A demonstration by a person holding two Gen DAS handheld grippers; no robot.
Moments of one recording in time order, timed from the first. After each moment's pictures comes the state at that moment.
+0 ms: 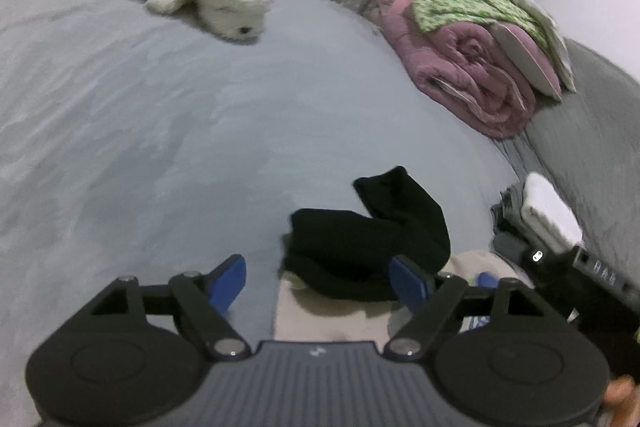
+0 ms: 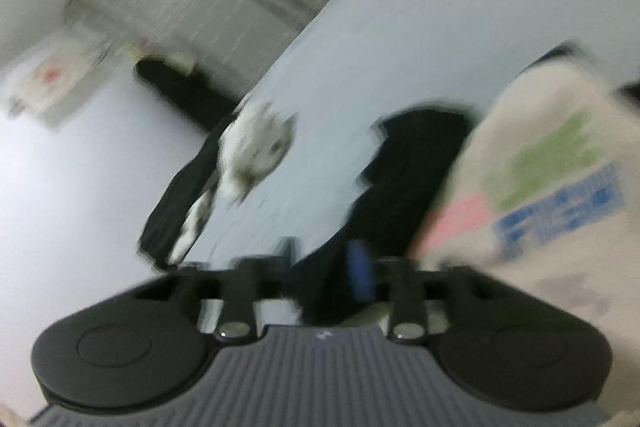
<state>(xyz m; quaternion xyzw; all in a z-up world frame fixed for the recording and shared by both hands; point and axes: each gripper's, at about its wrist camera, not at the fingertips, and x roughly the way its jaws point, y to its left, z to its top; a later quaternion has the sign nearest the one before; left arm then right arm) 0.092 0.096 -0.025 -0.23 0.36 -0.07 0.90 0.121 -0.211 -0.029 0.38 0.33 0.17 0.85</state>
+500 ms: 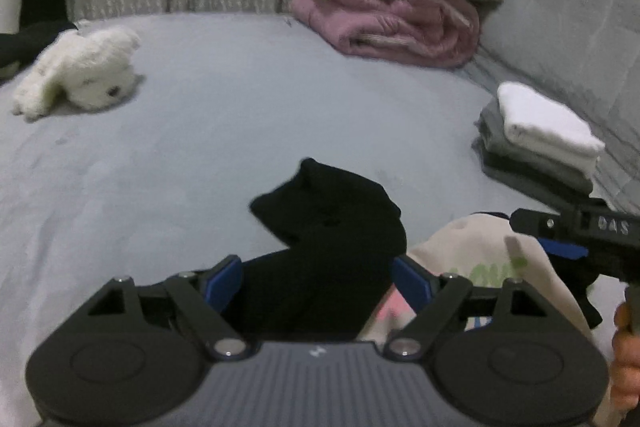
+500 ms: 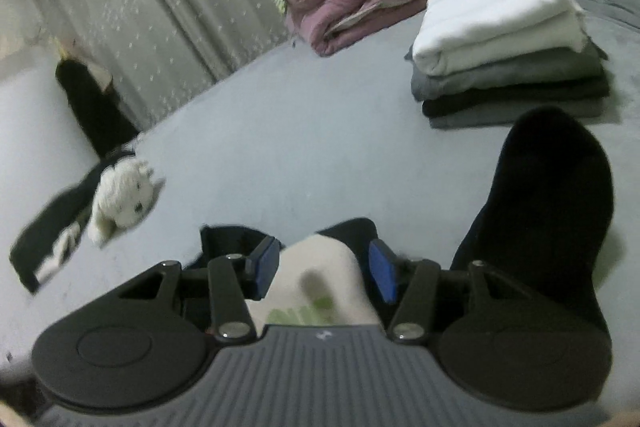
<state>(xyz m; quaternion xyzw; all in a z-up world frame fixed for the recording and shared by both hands) 0.157 -0.016 -0.027 -0.05 0.35 -0.12 0.93 0.139 -0.265 -0.036 0.23 0.30 0.04 0.93</state>
